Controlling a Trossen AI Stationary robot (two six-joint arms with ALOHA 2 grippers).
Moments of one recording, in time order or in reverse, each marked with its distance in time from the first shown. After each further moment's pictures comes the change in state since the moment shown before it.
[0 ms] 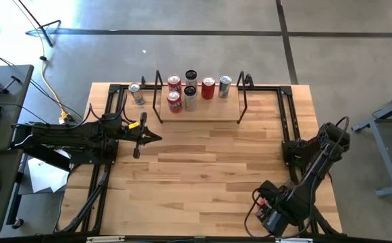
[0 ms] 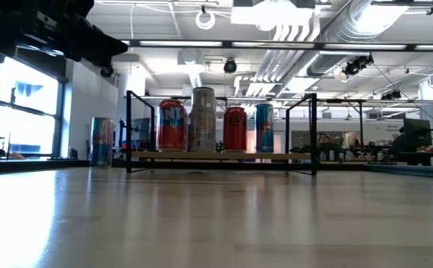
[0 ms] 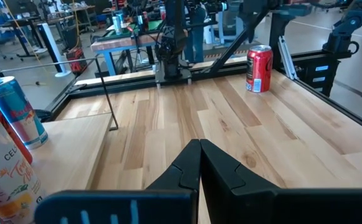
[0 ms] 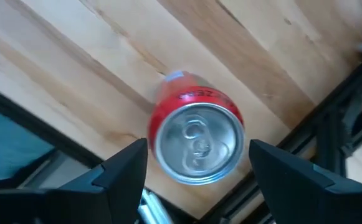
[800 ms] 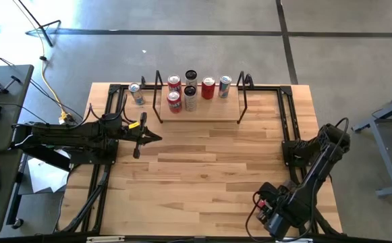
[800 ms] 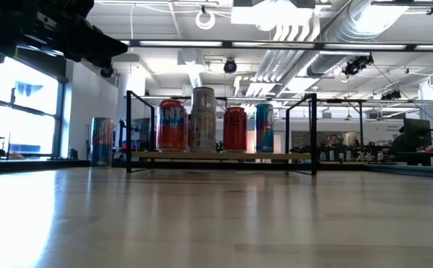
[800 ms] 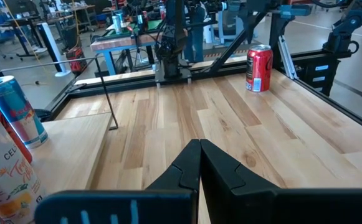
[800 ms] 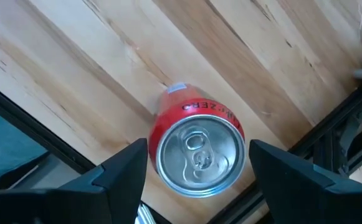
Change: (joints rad) left arm 0.000 0.000 0.000 -0.003 0.000 0.000; right arm 0.018 0.010 0.000 0.004 0.067 -0.049
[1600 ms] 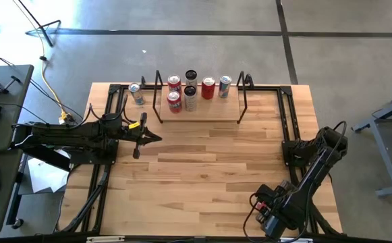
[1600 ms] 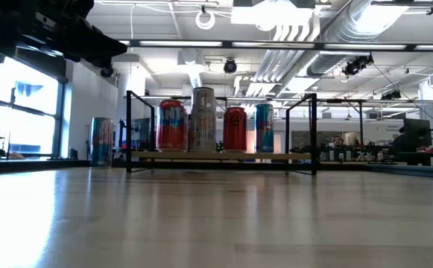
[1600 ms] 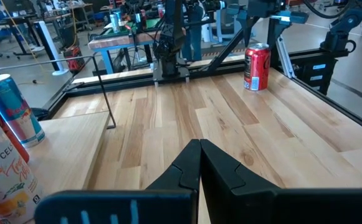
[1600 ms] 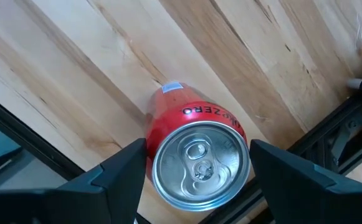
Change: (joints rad) left arm 0.000 0.000 0.000 -0.006 0.008 -0.001; right arm -0.004 0.045 -0.001 -0.004 -0.023 -0.079
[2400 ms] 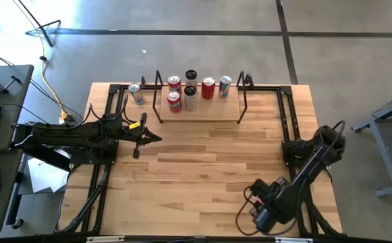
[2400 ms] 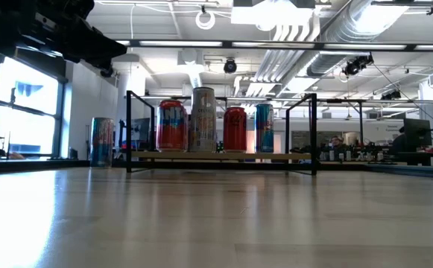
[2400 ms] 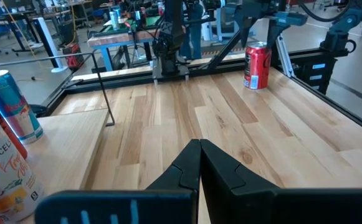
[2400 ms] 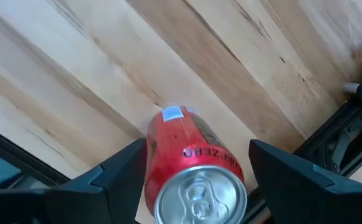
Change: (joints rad) left arm 0.000 0.000 0.000 -0.008 0.000 -0.009; right arm -0.079 0.001 0.000 -0.012 -0.002 -0.003
